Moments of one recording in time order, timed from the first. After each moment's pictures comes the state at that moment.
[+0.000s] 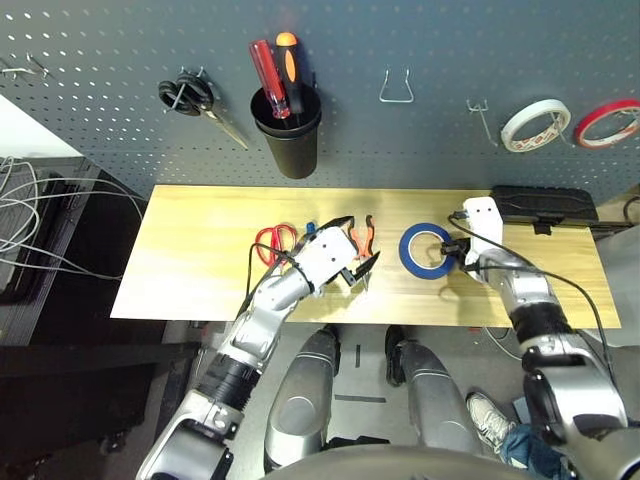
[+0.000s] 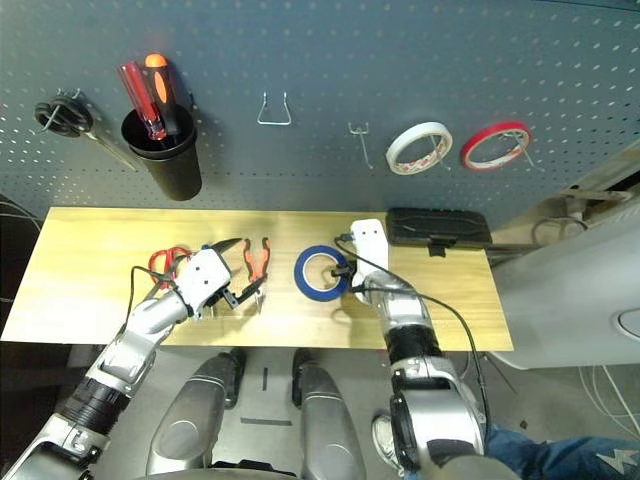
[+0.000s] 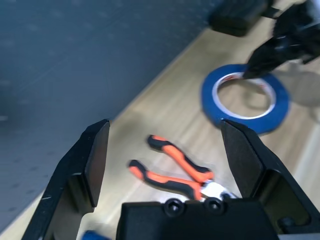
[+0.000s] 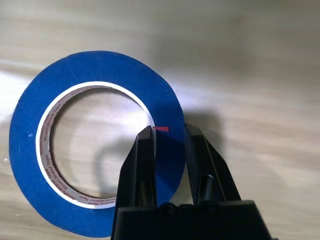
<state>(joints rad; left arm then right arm) -0.24 0.26 -0.25 0.18 0.14 -0.20 -0.41 -0.41 -0.30 -0.05 0.47 0.04 0.41 0.29</state>
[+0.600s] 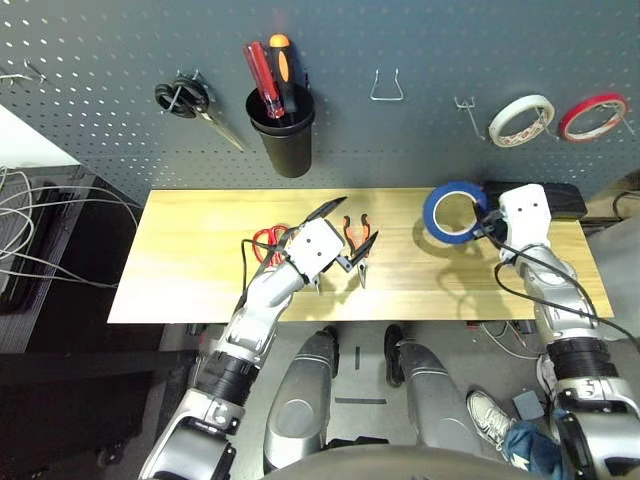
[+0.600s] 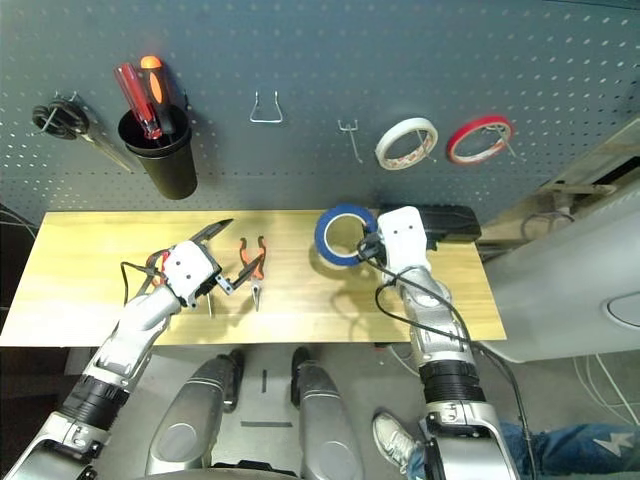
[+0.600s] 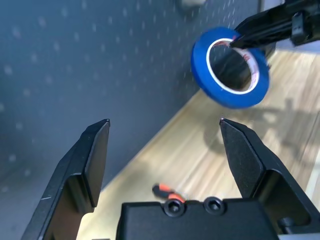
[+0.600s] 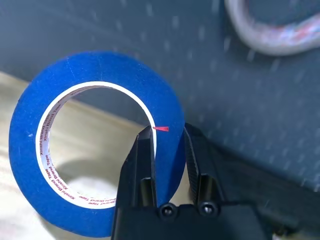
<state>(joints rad) -0.25 0.24 -0.23 0.17 0.08 -0.35 -0.41 -0.31 -0.43 -0.06 0.32 -0.02 -0.19 0.31</state>
